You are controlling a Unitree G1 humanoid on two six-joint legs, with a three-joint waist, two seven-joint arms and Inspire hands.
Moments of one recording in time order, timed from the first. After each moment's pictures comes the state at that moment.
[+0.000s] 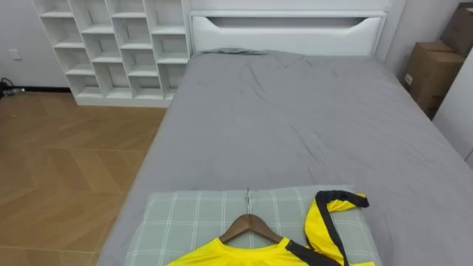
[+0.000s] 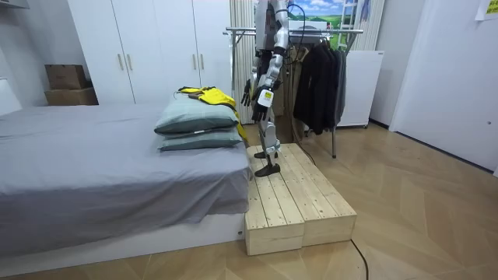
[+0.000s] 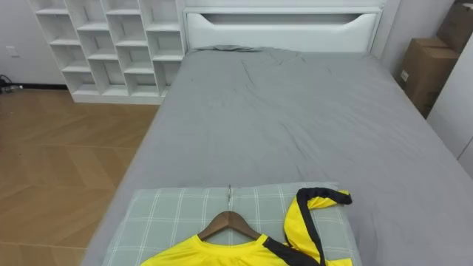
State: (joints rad) left arm 0.17 0.18 0.00 1.12 -0.22 -0.05 -0.07; right arm 0.13 -0.22 0.01 1.24 0.47 0.04 0.31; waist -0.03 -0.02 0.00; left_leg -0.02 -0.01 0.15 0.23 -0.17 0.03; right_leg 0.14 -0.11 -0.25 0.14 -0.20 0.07
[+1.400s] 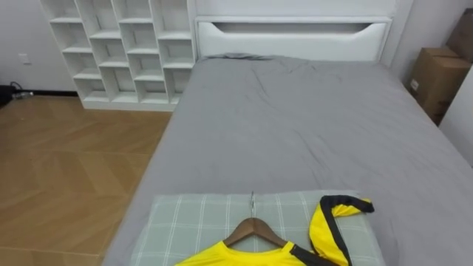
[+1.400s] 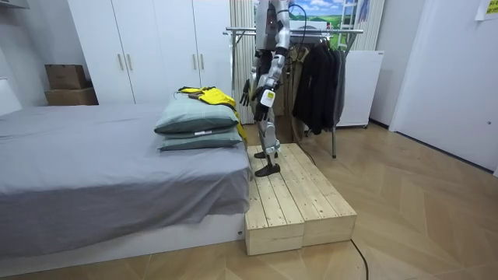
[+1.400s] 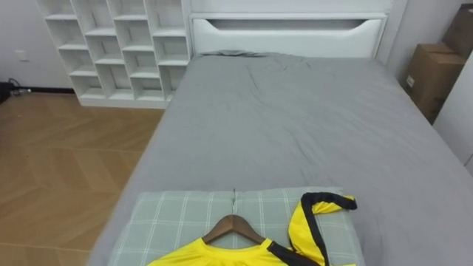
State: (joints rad) left arm 0.19 0.15 0.05 1.12 -0.32 -0.08 -0.06; right arm 0.13 -0.22 -0.01 1.26 0.45 0.03 0.31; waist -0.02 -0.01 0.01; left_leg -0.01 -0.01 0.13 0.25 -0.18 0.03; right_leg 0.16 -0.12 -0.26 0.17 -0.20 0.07
